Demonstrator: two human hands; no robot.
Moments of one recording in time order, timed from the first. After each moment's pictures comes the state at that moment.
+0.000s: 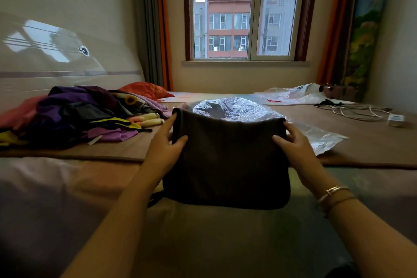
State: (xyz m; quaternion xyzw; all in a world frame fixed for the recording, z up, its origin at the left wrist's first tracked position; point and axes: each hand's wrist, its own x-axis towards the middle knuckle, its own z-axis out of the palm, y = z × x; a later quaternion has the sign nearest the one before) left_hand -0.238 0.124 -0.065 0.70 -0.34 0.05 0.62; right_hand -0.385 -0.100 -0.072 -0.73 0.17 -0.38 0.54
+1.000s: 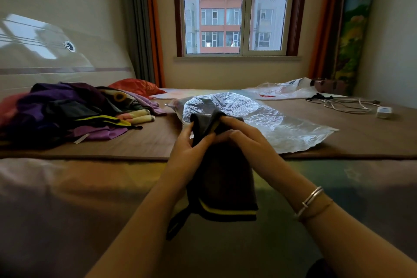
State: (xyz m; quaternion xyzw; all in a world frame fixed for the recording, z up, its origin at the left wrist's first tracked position) left_hand -0.287 0.088 -0.074 0.62 -0.35 -0.11 0.69; right_hand -0.375 -0.027 -0.058 -0.81 0.02 -0.31 0.49
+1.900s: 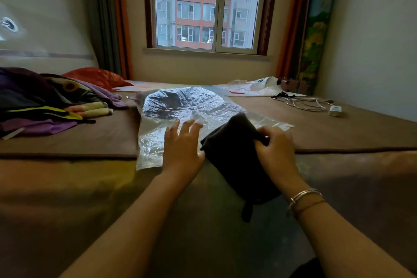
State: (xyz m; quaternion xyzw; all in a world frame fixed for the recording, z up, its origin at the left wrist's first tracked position) left_hand -0.273 -0.022 -0.121 0.79 -0.45 0.28 0.31; right_hand -0.431 -0.149 -0.099 -0.82 0.29 -0.46 0.17
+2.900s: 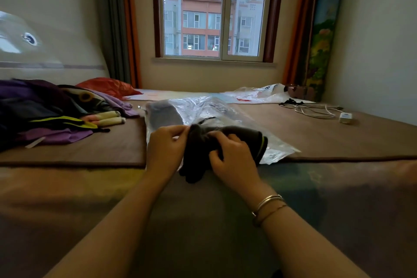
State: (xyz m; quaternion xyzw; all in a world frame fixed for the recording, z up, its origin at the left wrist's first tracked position) left_hand -0.247 0.026 -0.089 0.69 -0.41 0.21 0.56; right_hand -0.370 -0.076 -0.098 -0.88 0.11 -0.45 0.13
